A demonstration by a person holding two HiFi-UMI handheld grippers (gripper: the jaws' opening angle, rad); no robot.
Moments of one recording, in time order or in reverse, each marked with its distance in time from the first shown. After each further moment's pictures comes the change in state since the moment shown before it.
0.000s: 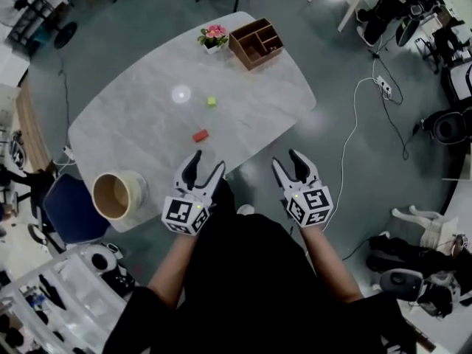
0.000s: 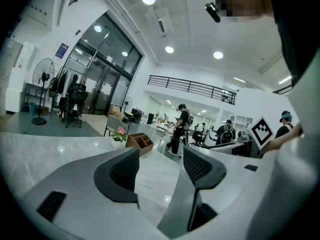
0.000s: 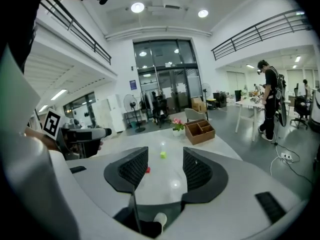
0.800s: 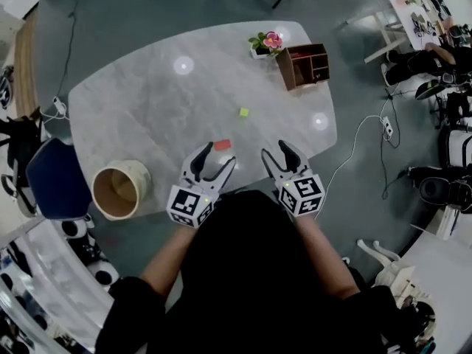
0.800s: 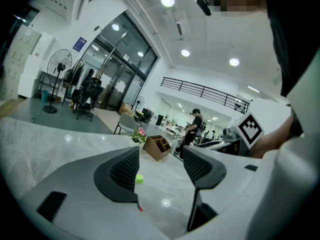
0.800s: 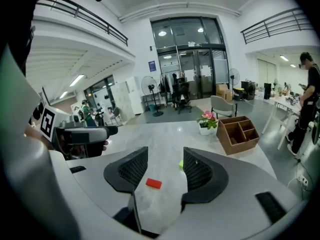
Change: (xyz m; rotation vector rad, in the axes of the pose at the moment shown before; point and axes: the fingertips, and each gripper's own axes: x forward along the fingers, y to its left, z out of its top) left arm 0.030 0.132 0.010 -0.131 -0.026 0.084; right arm 0.194 0.071 0.031 -0.136 0.206 0.223
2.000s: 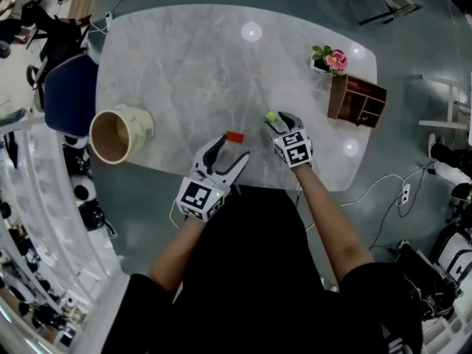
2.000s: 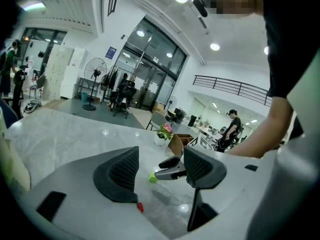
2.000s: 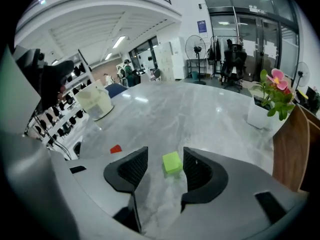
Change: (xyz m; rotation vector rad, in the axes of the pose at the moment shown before) left arm 0.050 0.016 -0.029 -0.122 -0.011 0.413; right arm 0.209 -0.056 -0.100 -0.394 0.403 0.453
